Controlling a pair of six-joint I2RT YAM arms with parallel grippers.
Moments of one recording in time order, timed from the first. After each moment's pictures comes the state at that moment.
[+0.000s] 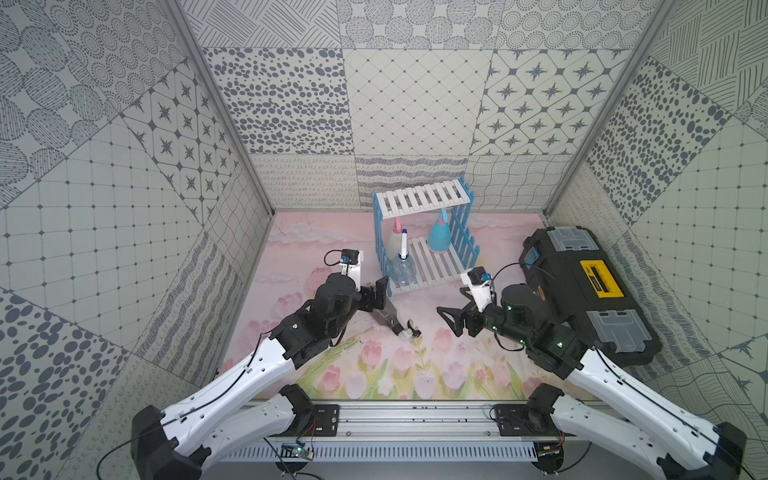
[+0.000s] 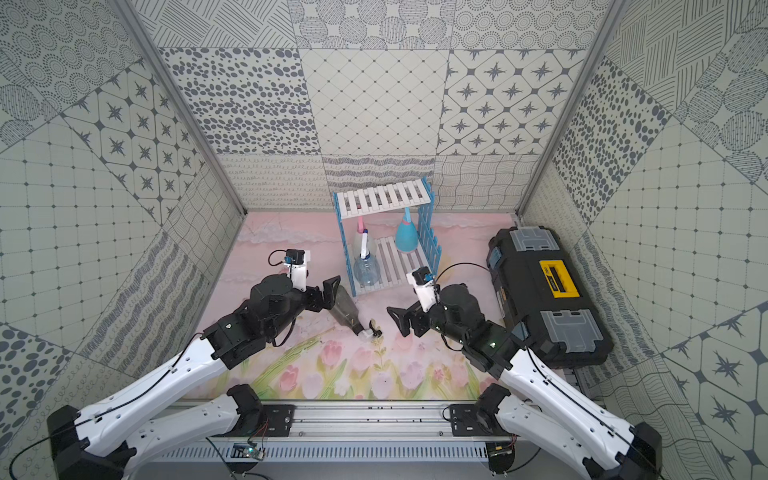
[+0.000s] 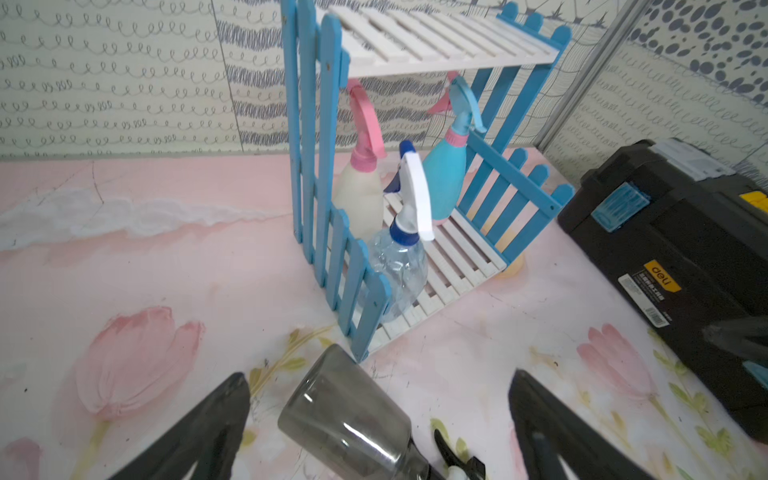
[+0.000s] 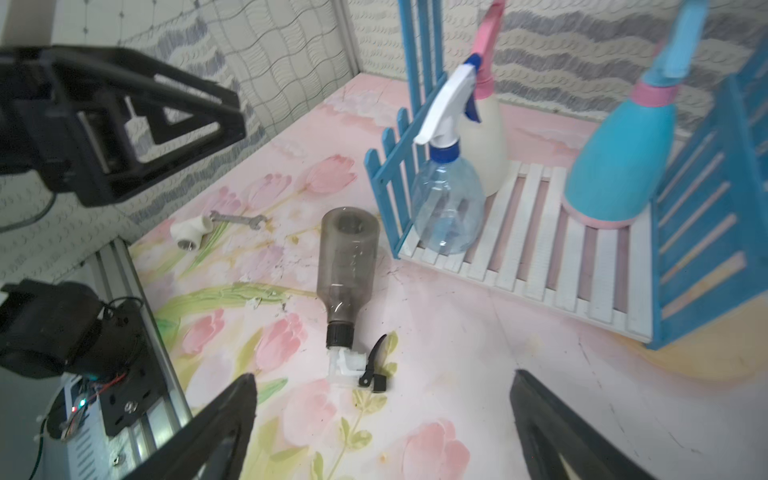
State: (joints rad) left arm -0.68 0.91 0.79 -0.30 -0.31 -0.32; right arm 0.83 0.86 0.71 -0.30 -0.04 0.15
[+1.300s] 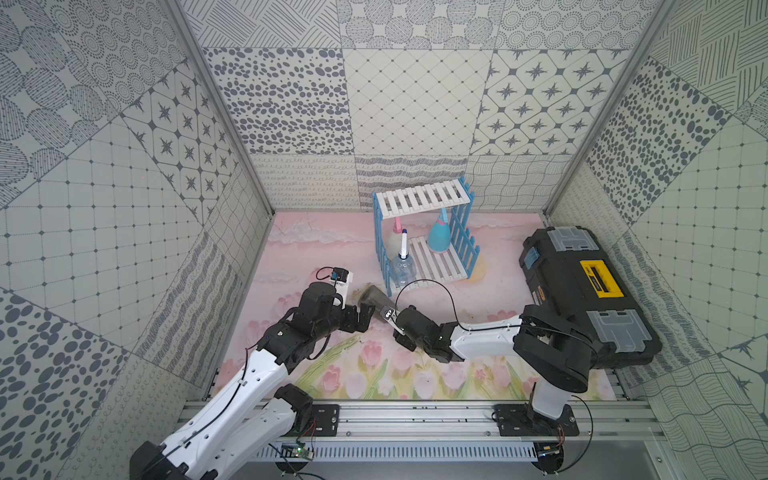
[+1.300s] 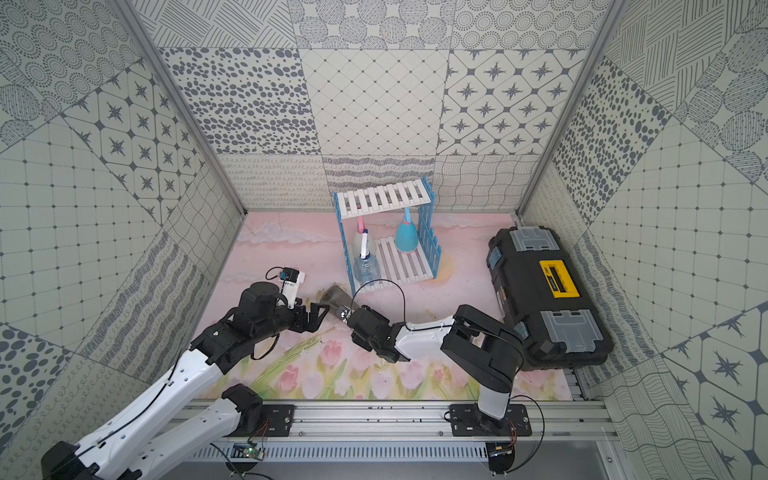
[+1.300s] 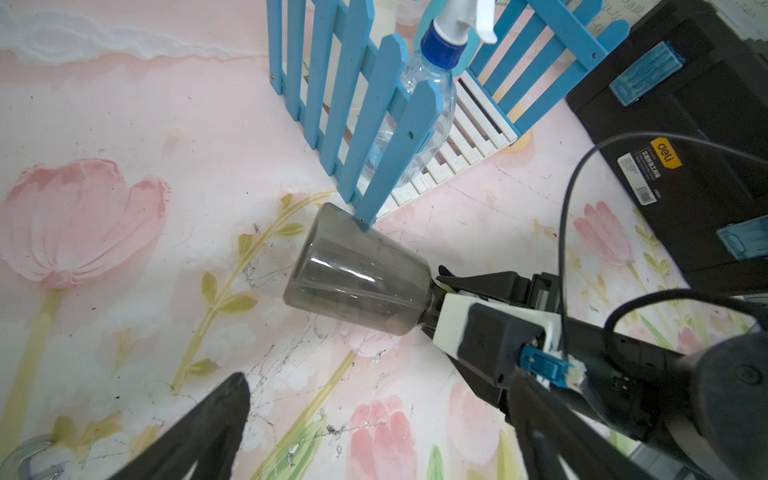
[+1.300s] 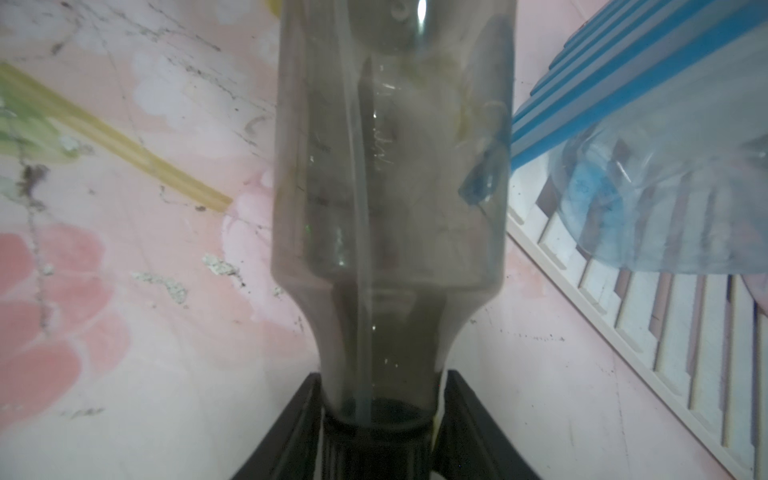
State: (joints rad) left arm -0.45 0.82 0.68 -0.50 0.08 -0.28; right arm 1.09 1.78 0.83 0.14 0.37 -0.17
